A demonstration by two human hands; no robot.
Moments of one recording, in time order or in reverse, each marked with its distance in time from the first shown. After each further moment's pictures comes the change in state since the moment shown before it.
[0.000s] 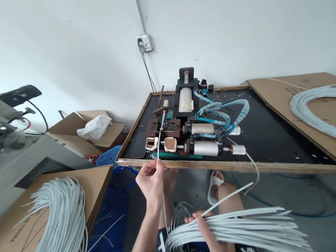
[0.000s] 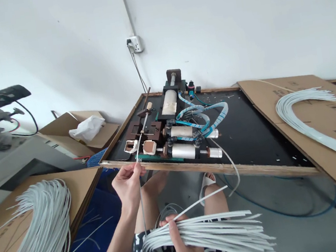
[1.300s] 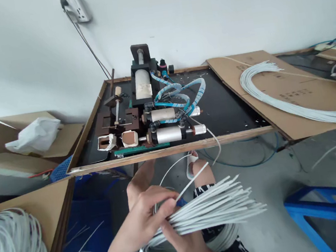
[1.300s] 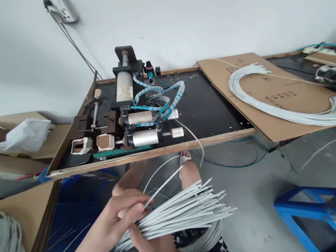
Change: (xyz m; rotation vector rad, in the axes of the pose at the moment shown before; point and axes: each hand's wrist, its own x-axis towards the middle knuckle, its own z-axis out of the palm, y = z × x) left_hand -0.045 0.043 -0.028 0.508 -1.344 -0.054; right_hand -0.002 -0.003 -0.005 -0.447 -0.352 -0.363
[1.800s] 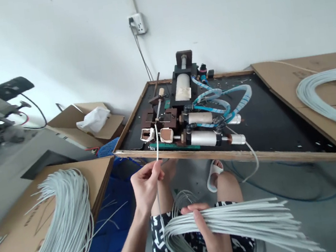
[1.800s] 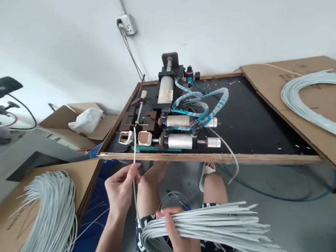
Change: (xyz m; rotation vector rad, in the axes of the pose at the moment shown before) left_hand 0.011 -0.029 -0.020 -0.301 1.063 -0.045; right_hand -0.006 -0.005 -0.011 0.202 0.130 0.348
